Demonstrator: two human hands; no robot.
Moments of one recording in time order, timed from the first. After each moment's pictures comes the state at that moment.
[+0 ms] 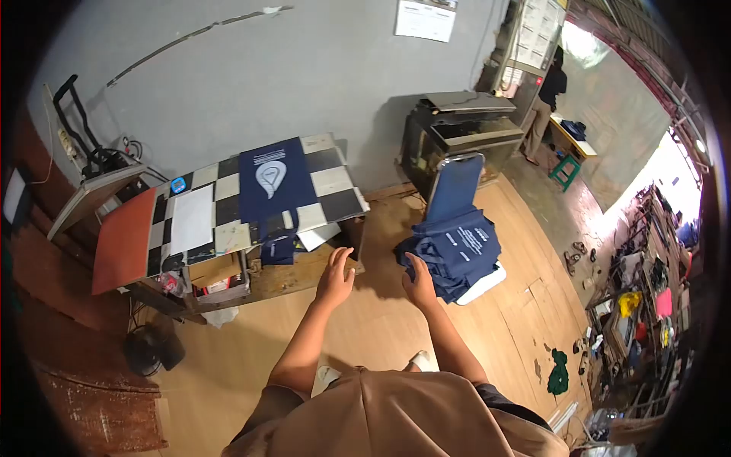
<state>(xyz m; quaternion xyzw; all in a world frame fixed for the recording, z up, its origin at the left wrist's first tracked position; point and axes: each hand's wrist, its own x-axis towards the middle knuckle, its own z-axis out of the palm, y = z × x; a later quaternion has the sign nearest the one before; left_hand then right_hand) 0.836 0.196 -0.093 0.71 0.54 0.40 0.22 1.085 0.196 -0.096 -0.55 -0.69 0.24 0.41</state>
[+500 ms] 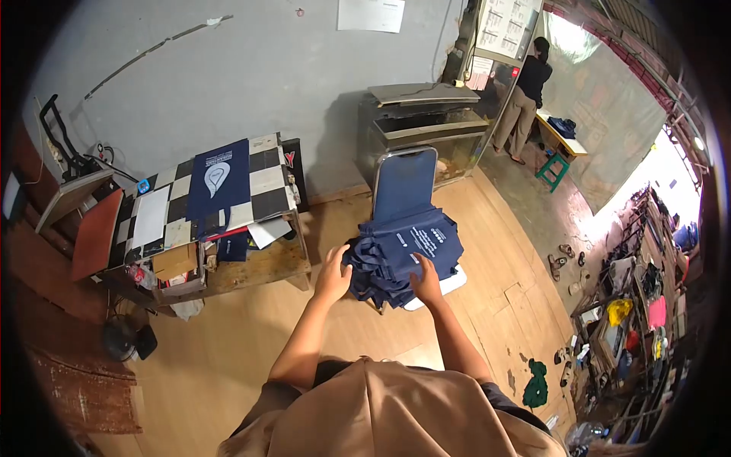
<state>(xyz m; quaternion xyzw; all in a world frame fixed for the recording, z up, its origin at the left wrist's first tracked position) 1.093 0.219 -0.099 0.66 0.57 0.41 0.27 1.363 0.223 -0.124 -0.58 -0.69 0.22 0.38</state>
